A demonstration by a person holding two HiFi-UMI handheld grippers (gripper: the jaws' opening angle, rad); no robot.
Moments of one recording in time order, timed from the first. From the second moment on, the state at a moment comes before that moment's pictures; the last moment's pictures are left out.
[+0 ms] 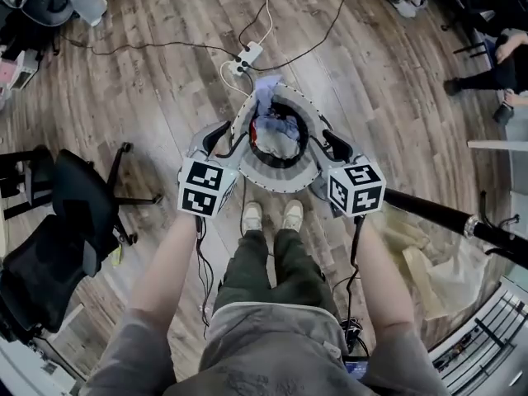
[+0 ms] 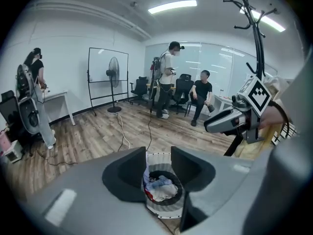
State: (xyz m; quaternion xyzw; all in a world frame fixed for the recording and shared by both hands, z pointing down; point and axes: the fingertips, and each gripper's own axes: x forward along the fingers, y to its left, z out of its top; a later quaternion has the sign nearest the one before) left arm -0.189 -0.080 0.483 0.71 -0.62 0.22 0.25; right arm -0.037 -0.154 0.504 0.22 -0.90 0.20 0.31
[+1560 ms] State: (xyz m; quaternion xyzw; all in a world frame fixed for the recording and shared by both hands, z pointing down) left arm -0.172 -0.138 1.017 0.59 -0.60 0.30 0.44; right arm -0.043 -0.158 1.044 0.28 -0.79 0.35 0.42
